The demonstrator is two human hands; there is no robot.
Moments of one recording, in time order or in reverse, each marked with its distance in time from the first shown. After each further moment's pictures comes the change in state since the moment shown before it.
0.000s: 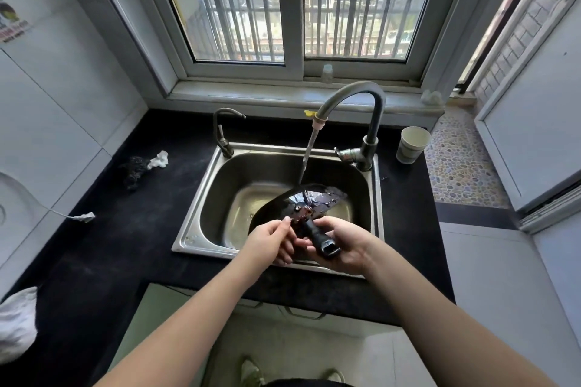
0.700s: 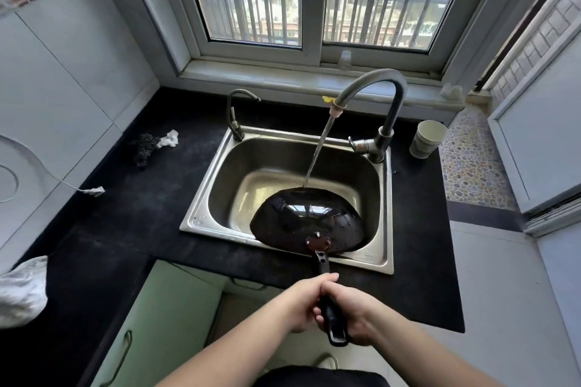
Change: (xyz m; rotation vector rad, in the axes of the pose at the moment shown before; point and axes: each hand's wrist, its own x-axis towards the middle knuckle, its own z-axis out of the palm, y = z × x) left_hand -0.032 -0.078 0.083 -0.443 -0.227 -0.684; right_hand -0.004 0.115 -0.022 -0.162 0.279 0.043
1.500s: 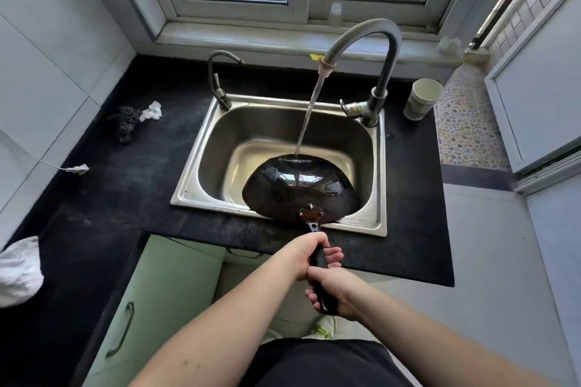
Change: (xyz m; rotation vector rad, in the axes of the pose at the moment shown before) left_hand 0.032 0.015 0.014 -0.152 0.038 -0.076; right_hand 0.012 0.028 -0.001 -0.170 0.049 0.027
